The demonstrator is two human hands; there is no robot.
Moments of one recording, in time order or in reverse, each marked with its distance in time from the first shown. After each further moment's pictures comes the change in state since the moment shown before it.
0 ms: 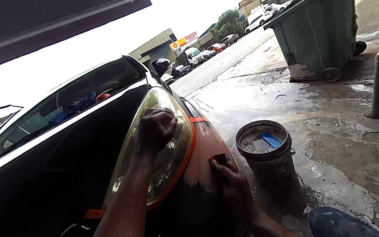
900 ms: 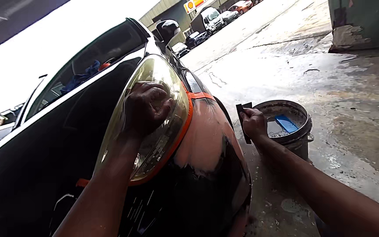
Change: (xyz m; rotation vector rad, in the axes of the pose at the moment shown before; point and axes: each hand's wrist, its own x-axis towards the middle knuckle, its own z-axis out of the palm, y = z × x) left_hand -0.008 0.015 -0.001 0.186 -0.093 0.074; right_hand 0.119 0.095 -0.032 -0.020 -0.100 0.421
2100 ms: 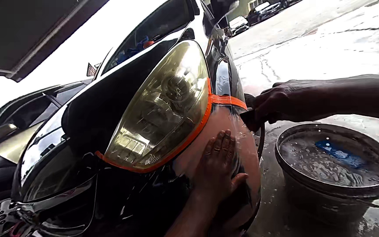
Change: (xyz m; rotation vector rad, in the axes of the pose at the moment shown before) left_hand -0.078 0.178 0.129 0.386 -0.341 -0.246; right_hand 0.160 -0.118 -0.064 -0.623 -1.116 -1.448
